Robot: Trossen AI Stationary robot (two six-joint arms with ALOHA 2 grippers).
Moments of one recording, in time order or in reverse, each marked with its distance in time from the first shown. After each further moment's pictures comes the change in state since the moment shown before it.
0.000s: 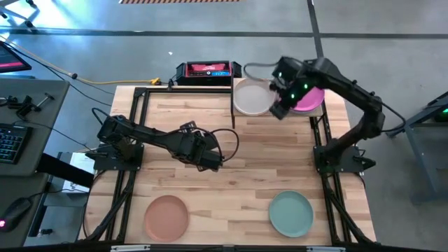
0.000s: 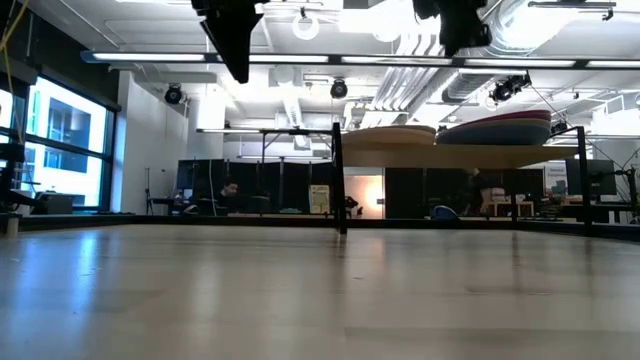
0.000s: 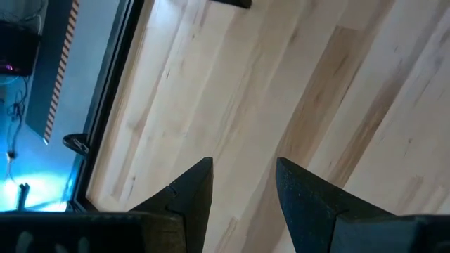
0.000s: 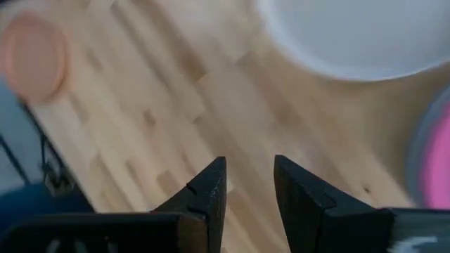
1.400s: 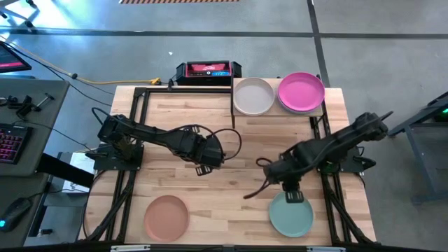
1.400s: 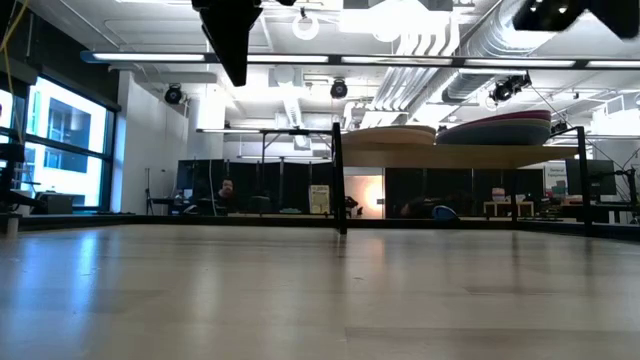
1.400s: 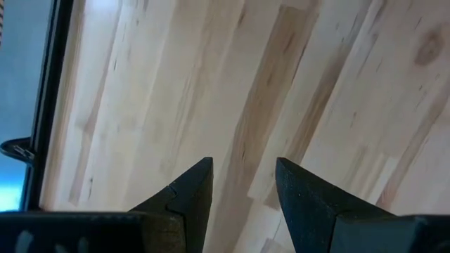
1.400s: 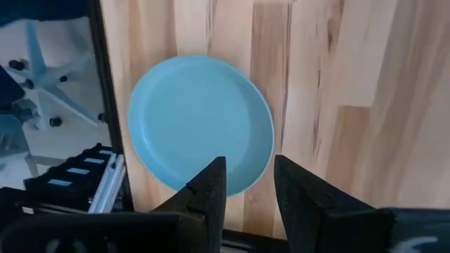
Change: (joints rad) left arm 0.019 0.000 0.000 0.051 0.174 0.087; right arm 0.880 0.010 -0.409 0.221 0.023 0.158
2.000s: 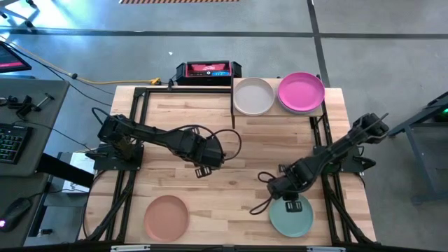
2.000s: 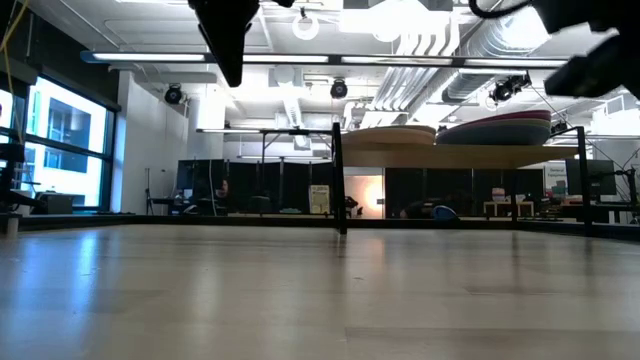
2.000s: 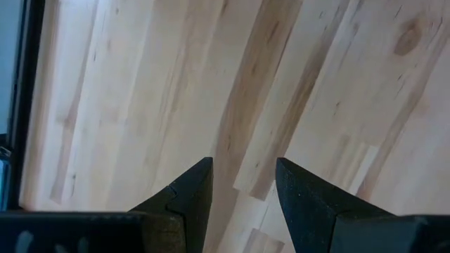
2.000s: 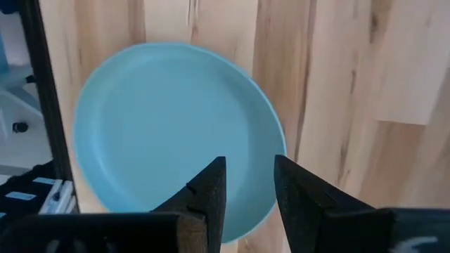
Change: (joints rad) left arm -0.002 0.000 0.000 0.000 0.060 -0.003; right arm 0.119 0.000 -0.322 0.348 0.075 0.085
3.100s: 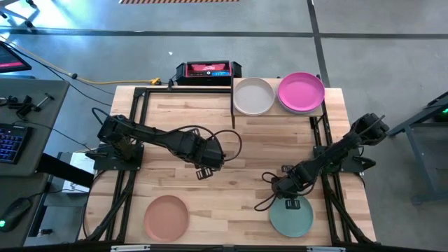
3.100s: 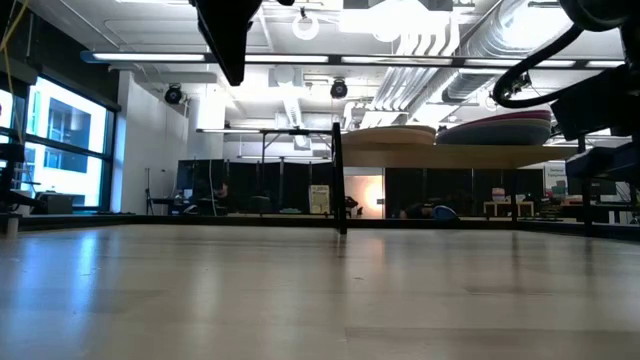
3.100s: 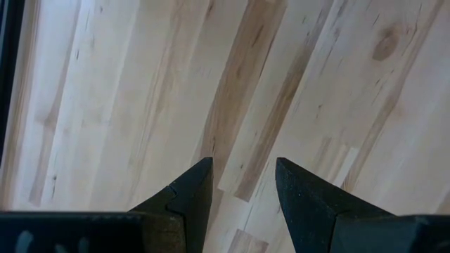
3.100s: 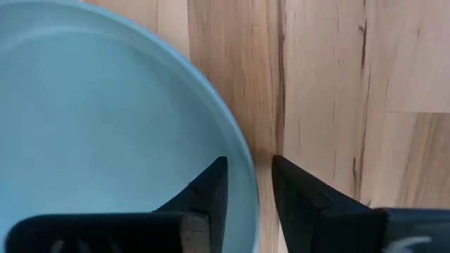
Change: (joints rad) left arm -0.006 0.000 0.000 0.024 0.034 -0.021; right arm 0.013 -0.001 -0.333 0.361 0.060 0.081
